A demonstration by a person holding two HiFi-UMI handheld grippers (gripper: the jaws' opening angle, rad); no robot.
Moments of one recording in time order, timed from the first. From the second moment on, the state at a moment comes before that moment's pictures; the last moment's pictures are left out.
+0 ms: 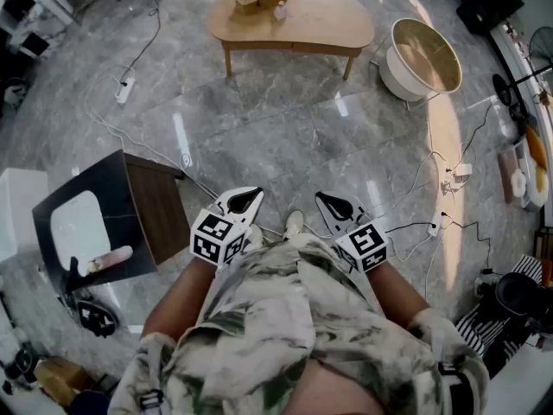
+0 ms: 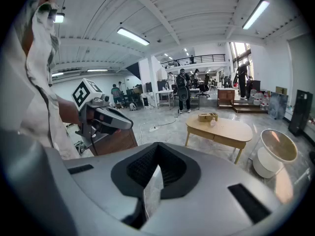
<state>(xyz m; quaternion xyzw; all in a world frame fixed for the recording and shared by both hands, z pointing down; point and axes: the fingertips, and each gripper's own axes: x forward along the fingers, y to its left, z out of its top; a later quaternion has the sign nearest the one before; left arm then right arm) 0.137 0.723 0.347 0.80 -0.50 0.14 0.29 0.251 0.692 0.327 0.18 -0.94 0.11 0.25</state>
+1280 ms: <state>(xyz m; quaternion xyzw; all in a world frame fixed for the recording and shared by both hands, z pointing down) 0.081 0.460 0.339 0.81 -0.52 0.12 0.24 0.235 0.512 0.326 0.19 -0.94 0.13 0.25</state>
